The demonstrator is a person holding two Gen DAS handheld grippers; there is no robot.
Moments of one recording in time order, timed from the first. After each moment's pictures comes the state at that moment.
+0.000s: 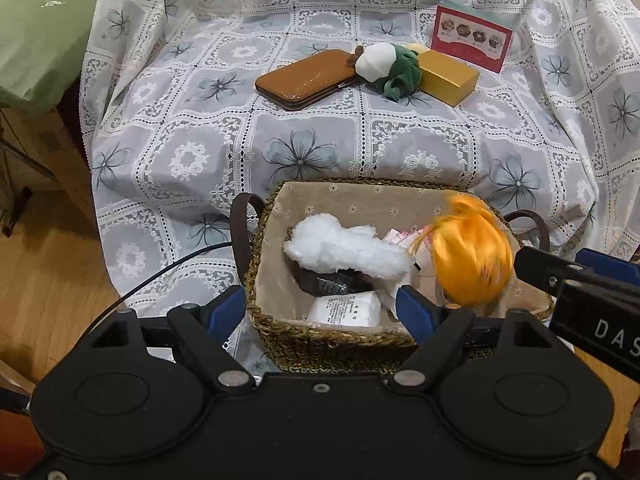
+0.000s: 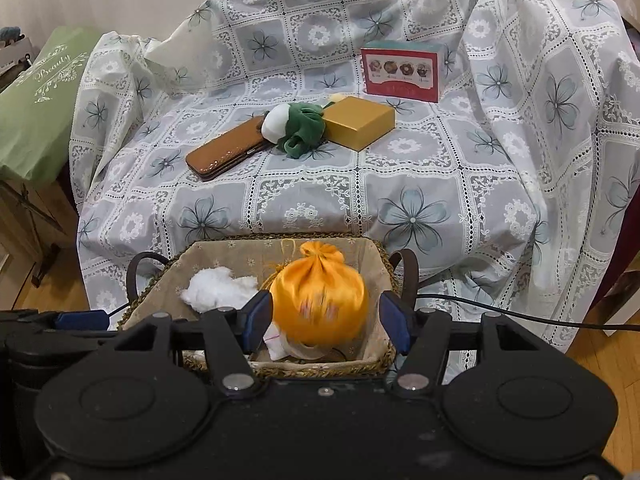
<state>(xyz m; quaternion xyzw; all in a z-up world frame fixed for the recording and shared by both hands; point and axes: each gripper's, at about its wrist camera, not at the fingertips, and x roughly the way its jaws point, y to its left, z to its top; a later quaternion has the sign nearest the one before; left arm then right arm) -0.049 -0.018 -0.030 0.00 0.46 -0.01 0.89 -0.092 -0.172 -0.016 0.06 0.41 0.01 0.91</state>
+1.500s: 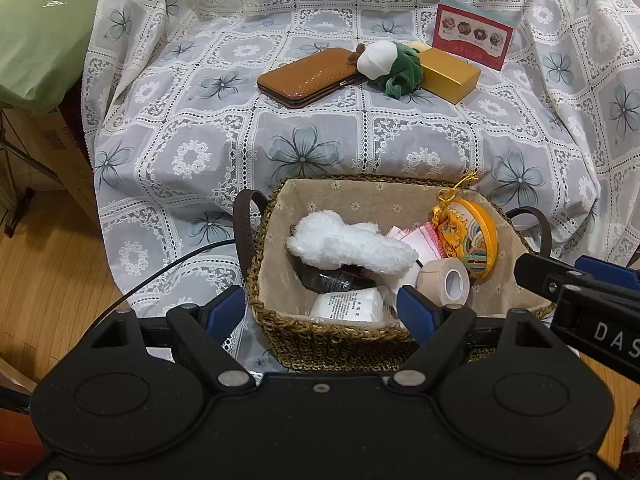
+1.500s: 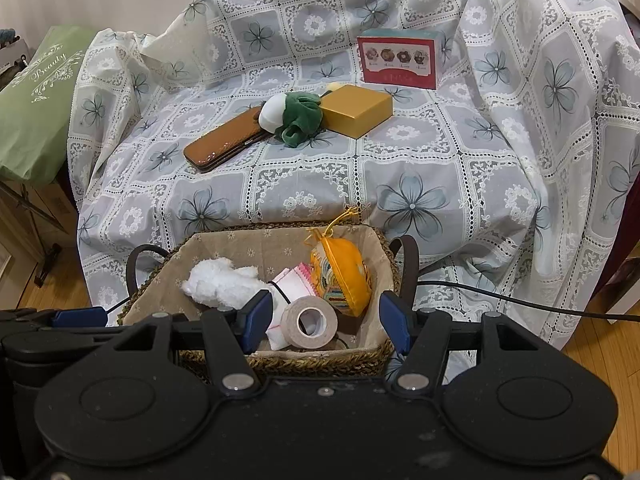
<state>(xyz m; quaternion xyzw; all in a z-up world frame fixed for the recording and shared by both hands) -0.051 -0.017 -0.030 0.00 0.46 -0.01 0.89 -0.093 -0.175 -0.021 0.06 0.42 0.01 0.90</state>
